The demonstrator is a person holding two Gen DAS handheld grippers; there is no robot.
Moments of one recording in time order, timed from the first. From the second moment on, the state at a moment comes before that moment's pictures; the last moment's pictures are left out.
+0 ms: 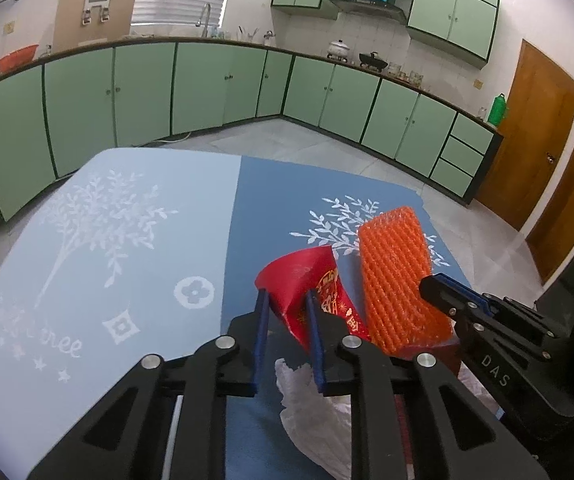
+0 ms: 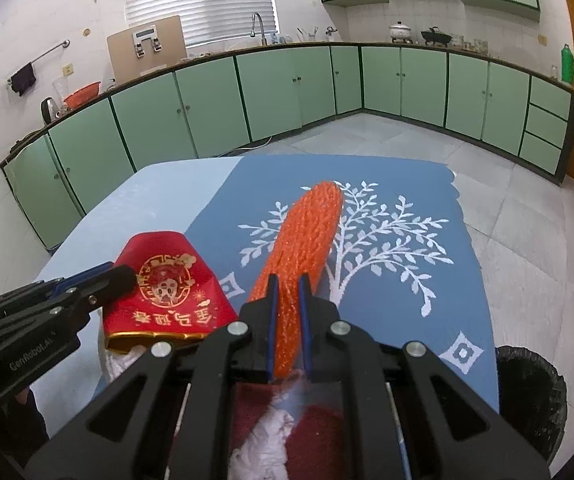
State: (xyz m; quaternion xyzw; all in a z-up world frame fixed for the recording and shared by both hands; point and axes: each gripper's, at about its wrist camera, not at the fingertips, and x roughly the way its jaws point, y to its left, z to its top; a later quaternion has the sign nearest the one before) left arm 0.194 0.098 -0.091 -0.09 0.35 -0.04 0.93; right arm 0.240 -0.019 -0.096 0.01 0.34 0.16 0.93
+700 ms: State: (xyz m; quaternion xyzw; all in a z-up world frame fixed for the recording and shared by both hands) left arm 0.168 0.100 -0.019 -0.08 0.25 -0.03 0.96; right arm 0.219 -0.033 -0.025 0.03 0.26 0.19 0.95
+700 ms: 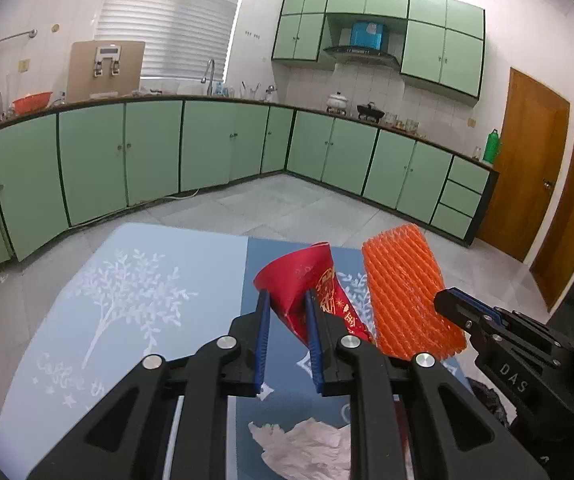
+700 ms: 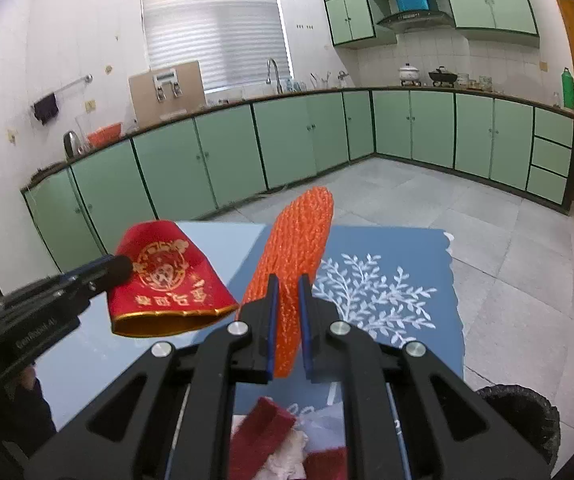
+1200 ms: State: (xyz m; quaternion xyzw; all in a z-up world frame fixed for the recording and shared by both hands) left arm 0.146 0.105 -0.020 -0.08 0.25 -0.02 0.96; right arm 0.205 -0.032 -0.021 0.05 0.27 0.22 0.94
